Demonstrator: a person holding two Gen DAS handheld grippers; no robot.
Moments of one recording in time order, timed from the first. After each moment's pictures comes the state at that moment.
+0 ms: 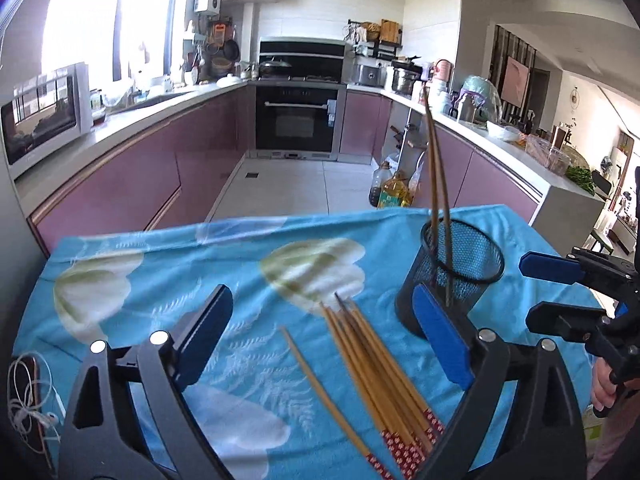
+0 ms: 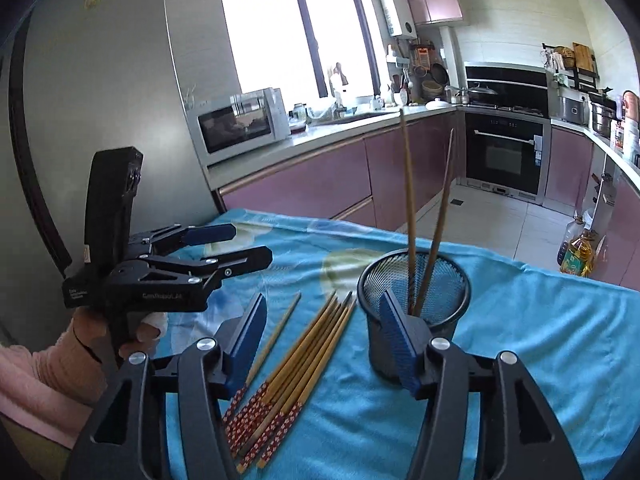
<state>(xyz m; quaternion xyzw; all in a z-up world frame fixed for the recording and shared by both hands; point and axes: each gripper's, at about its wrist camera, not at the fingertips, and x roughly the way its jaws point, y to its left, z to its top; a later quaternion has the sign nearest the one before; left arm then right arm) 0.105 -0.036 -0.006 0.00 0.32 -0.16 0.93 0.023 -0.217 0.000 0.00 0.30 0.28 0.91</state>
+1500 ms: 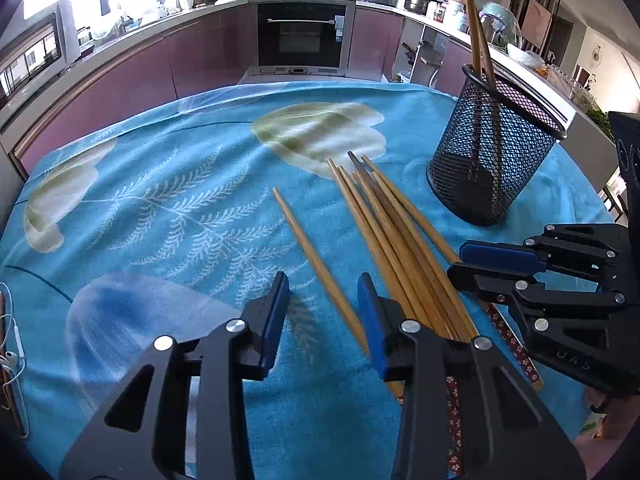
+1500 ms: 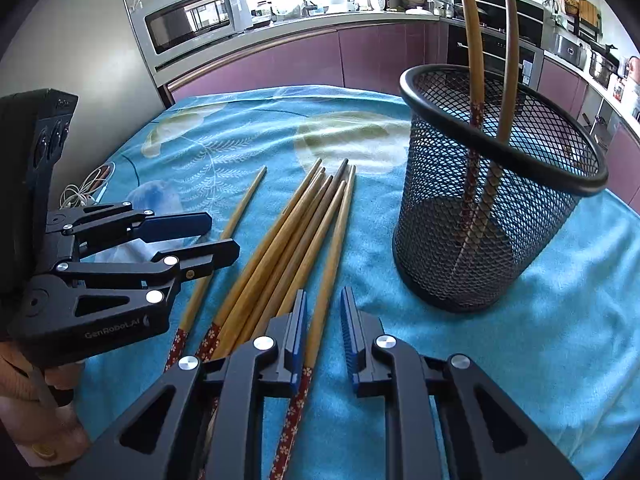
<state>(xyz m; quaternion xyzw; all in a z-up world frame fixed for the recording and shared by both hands) 0.112 -0.045 -0.099 0.03 0.45 -0.14 0.88 0.064 -0.162 -0.098 -0.04 0.46 0.21 0.86</state>
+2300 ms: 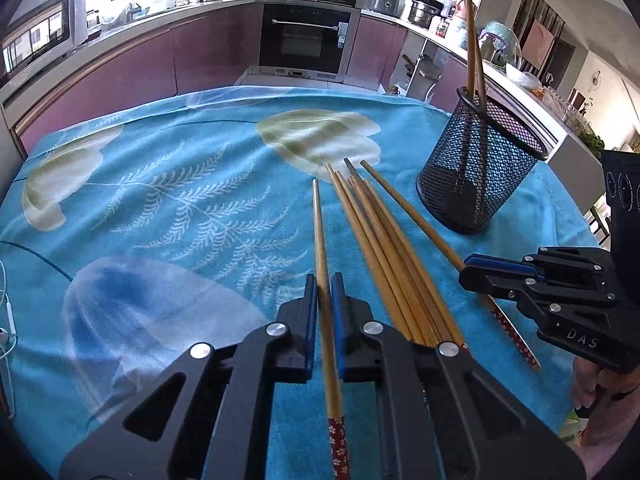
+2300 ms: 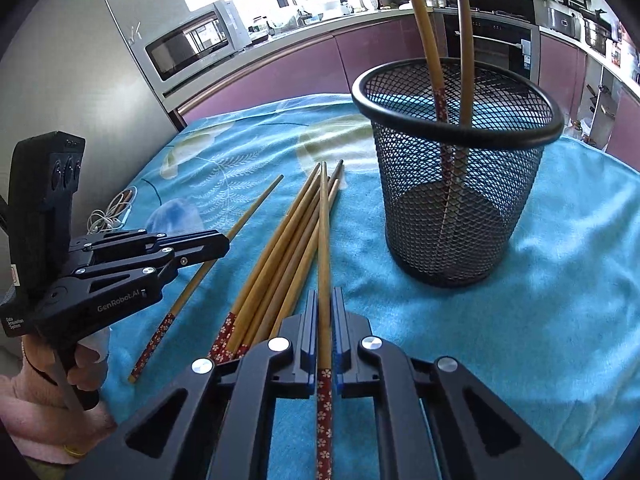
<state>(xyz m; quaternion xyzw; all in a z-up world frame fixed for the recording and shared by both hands) 0.096 -0.032 -0.090 -0.02 0.44 -0.16 0.88 0.053 -0.189 -0.091 0.03 0.46 0.24 0.86</state>
